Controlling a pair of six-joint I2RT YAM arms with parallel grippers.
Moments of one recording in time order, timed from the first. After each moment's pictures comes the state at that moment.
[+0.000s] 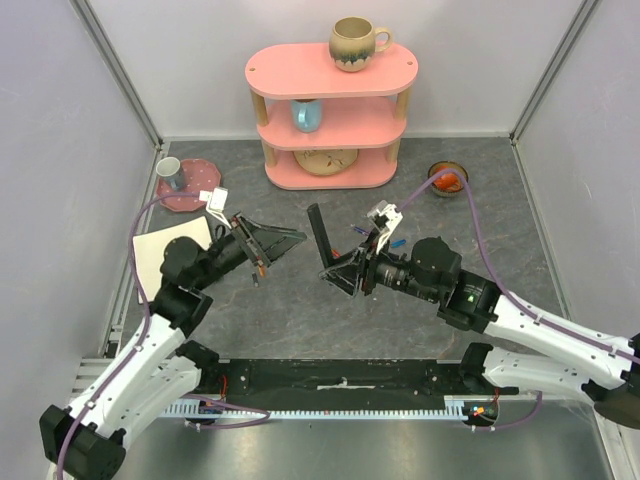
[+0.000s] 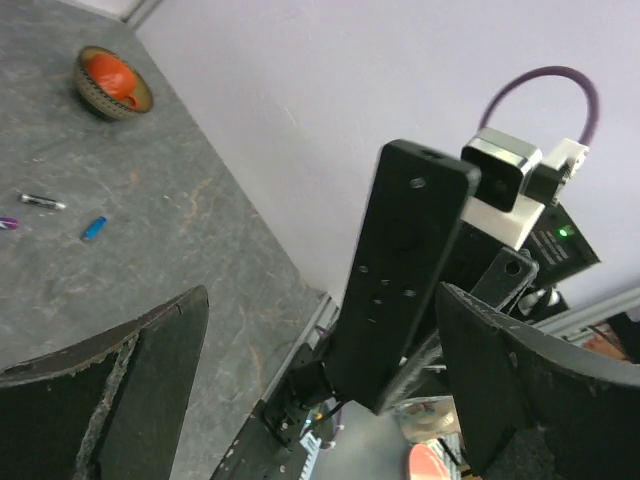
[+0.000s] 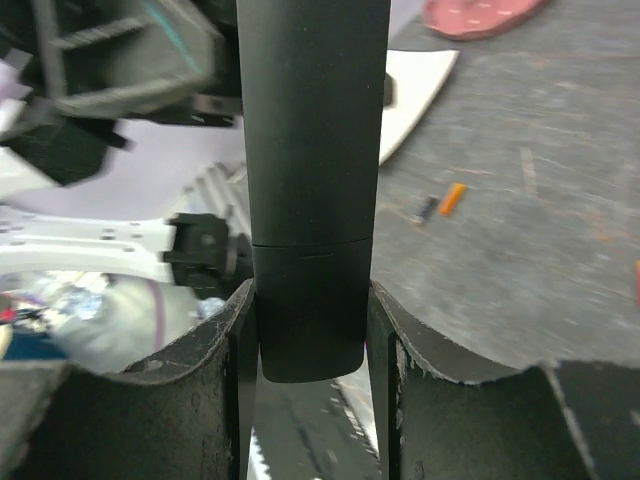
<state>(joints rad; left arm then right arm) -0.46 0.71 0.54 0.39 0.51 -1.02 1.02 0.94 0.79 0.08 -0.14 0.54</state>
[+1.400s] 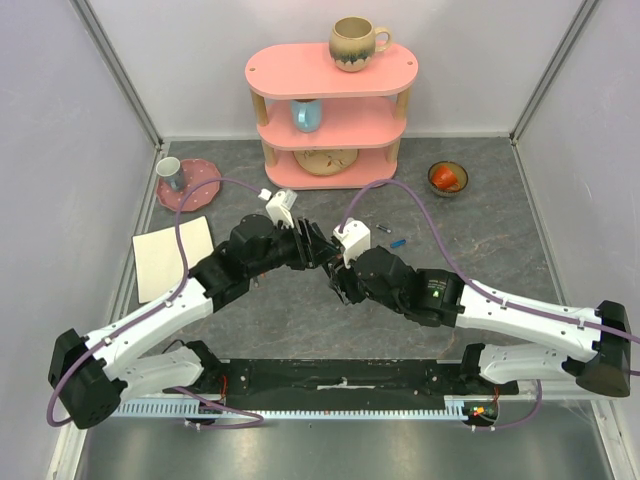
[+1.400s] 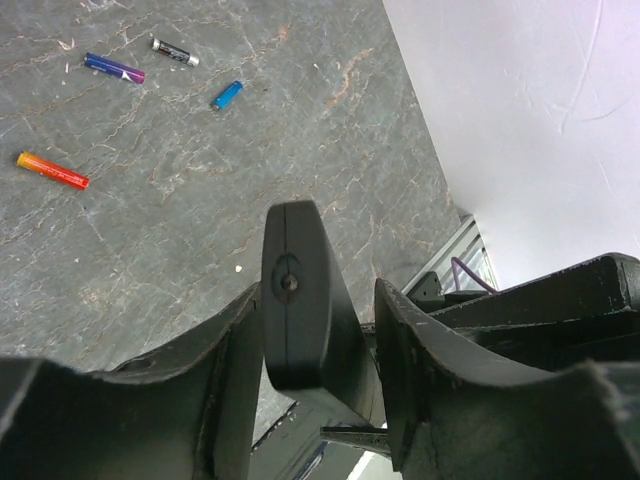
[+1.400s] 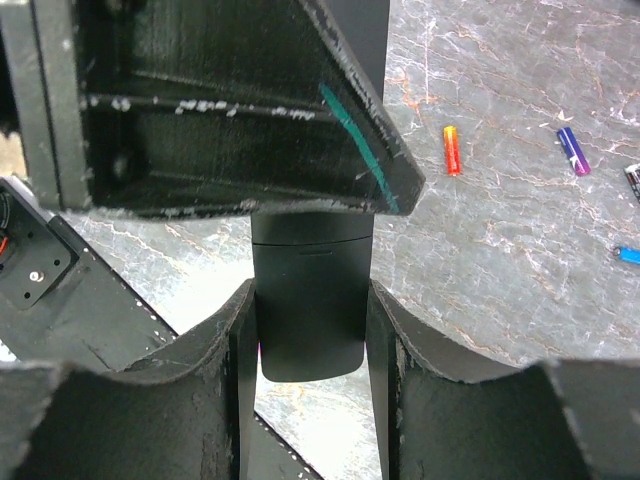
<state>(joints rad) -0.77 1.05 0.80 -0.07 0.15 -0.78 1.18 1.15 0.98 -0.39 0.34 0.33</state>
